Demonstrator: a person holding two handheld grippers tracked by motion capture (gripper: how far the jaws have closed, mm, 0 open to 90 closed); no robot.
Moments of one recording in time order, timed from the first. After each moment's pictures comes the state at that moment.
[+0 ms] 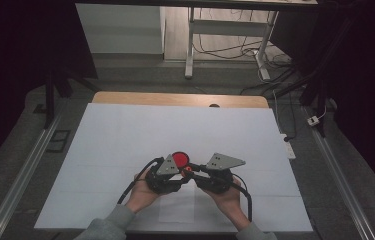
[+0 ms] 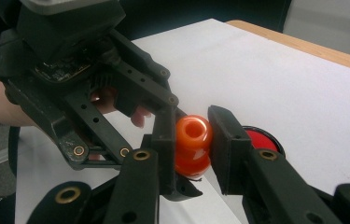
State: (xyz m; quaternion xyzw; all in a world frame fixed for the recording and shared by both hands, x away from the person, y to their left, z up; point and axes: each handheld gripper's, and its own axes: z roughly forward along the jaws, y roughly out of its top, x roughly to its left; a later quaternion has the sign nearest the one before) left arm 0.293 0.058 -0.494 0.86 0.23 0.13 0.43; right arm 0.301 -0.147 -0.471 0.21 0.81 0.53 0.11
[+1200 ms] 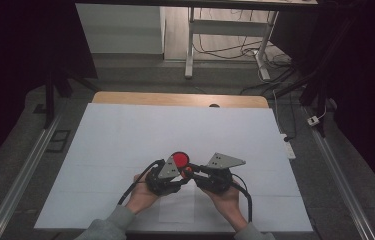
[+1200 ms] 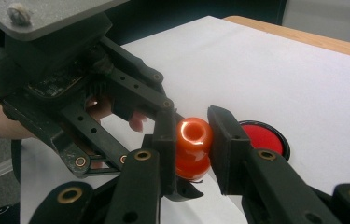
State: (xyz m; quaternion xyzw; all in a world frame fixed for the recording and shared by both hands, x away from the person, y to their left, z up) left arm 0.290 0.057 -0.498 0.87 0.22 0.15 0.42; right arm 0.302 -0.147 -0.475 0.24 0.80 0.54 0.10
